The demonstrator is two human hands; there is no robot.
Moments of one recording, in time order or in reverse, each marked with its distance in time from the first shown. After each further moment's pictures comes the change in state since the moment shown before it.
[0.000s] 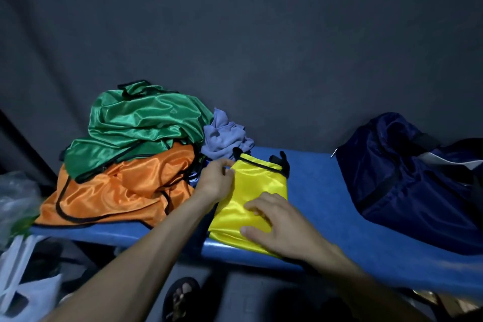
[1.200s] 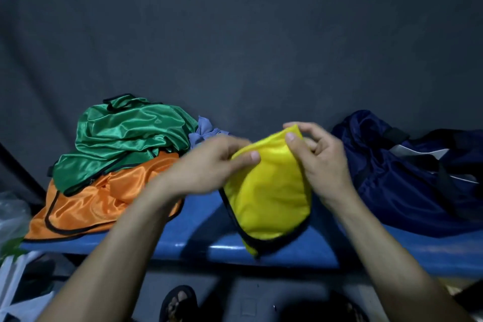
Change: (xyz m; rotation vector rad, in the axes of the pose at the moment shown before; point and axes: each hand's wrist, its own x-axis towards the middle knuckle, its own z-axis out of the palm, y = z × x) left_hand -0.082 0.129 -0.073 0.080 -0.469 0.645; right_hand -0.005 -0.018 -0.125 0.851 0.657 0.113
